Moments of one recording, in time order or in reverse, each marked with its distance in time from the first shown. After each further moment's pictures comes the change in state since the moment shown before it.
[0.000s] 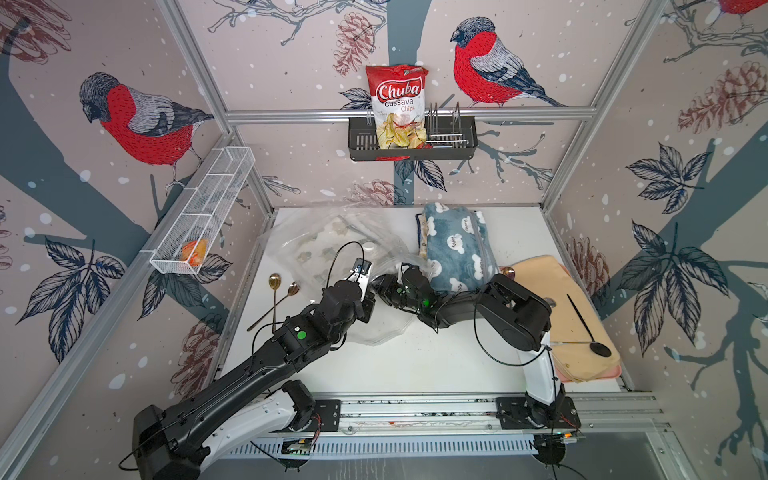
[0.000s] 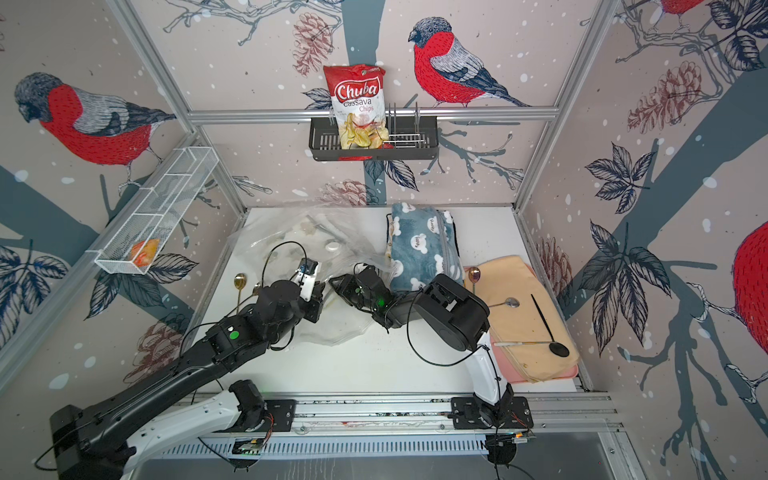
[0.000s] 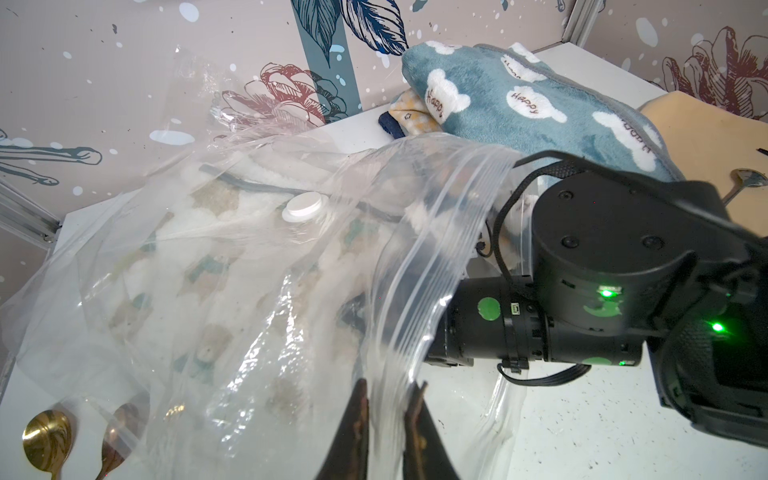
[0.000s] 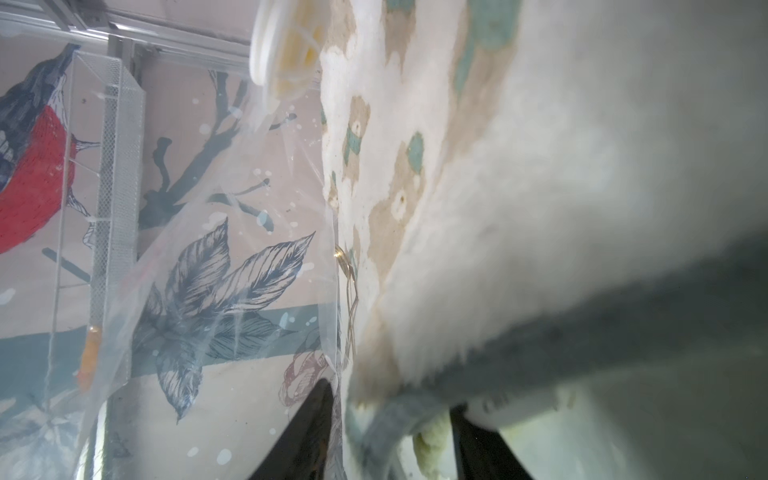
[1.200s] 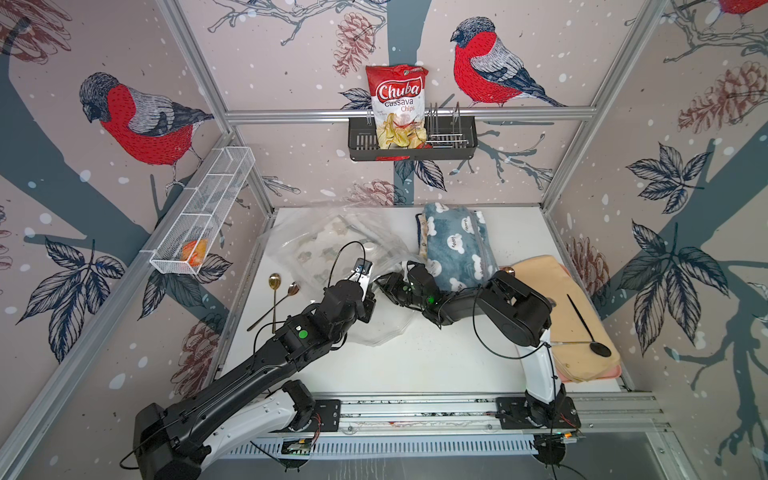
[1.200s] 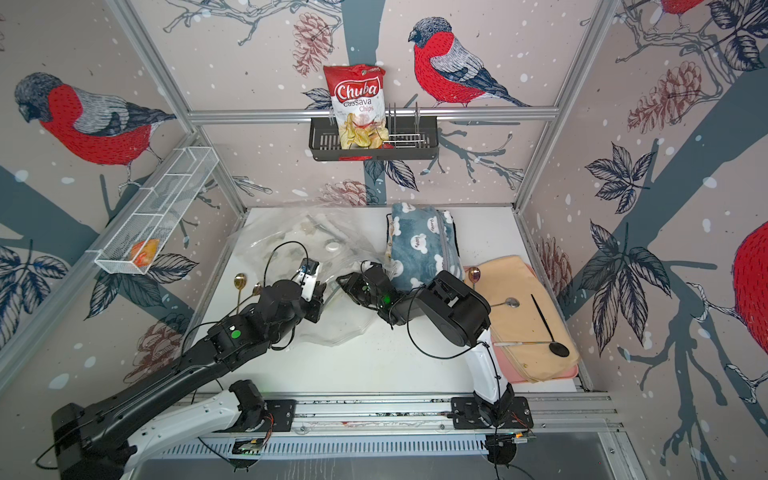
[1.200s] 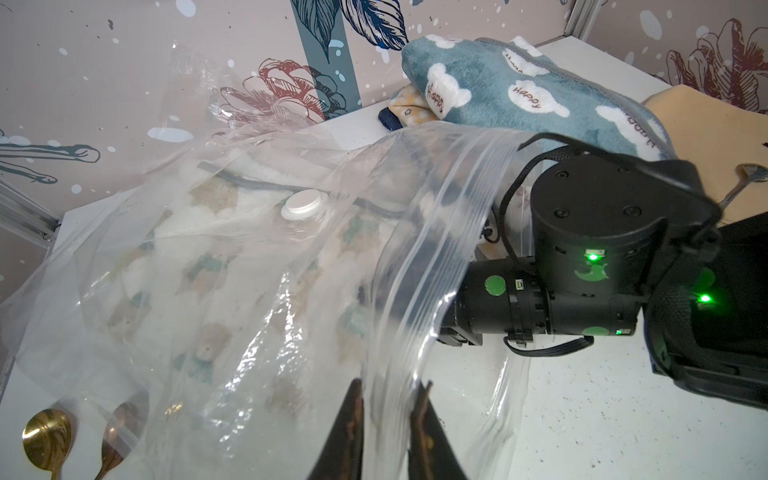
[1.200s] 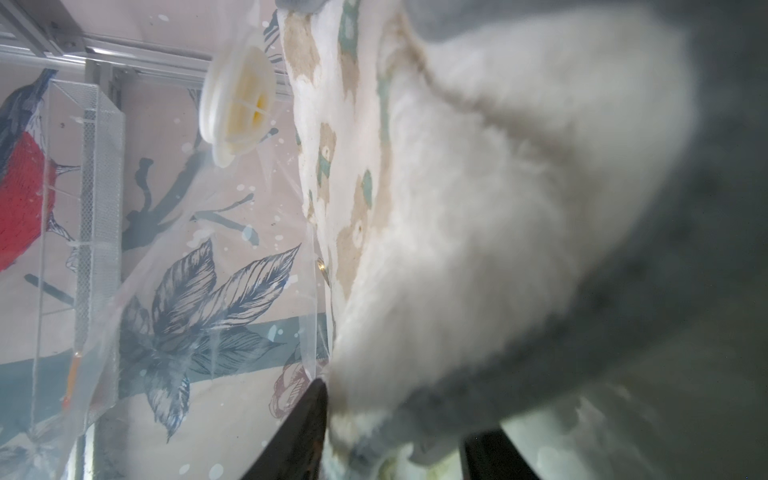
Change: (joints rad) left arm 0.000 0.010 0.000 0.000 0.000 0.001; right arm -0.060 0.016 -0.005 -0.005 -0.040 0.000
